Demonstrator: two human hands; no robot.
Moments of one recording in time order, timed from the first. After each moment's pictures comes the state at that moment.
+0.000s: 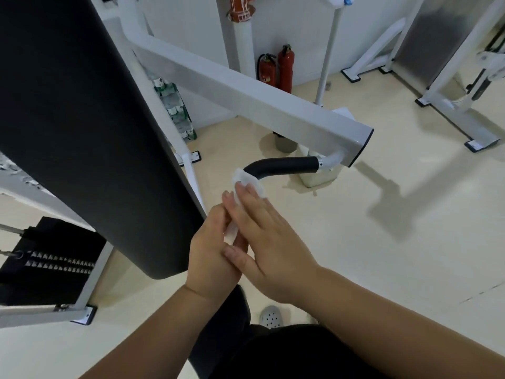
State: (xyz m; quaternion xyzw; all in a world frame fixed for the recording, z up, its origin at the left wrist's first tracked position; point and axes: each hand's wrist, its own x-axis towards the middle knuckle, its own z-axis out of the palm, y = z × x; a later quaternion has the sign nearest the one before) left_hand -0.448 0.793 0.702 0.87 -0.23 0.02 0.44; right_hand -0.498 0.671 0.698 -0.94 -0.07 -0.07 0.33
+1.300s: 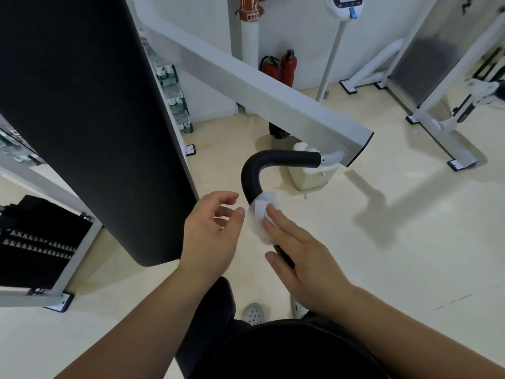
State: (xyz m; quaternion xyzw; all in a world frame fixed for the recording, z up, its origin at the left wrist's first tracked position) left_hand -0.449 0.805 0.694 0.84 -0.10 -0.06 0.54; right_hand -0.552 0.646 0.667 -0.94 -0.03 -0.09 0.34
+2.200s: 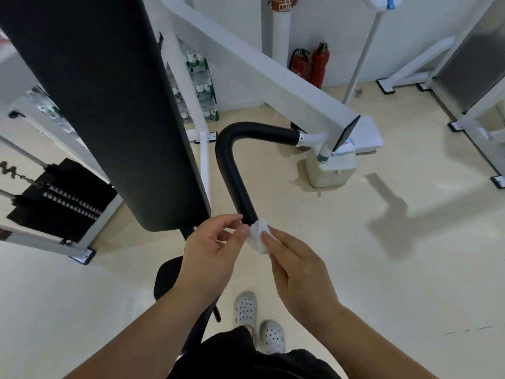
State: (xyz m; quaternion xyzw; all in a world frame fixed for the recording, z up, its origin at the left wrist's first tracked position) left_hand -0.568 0.763 0.687 0.85 0.00 -0.10 0.52; right_hand -0.632 0.605 0.629 -0.92 -0.05 -0.16 0.36
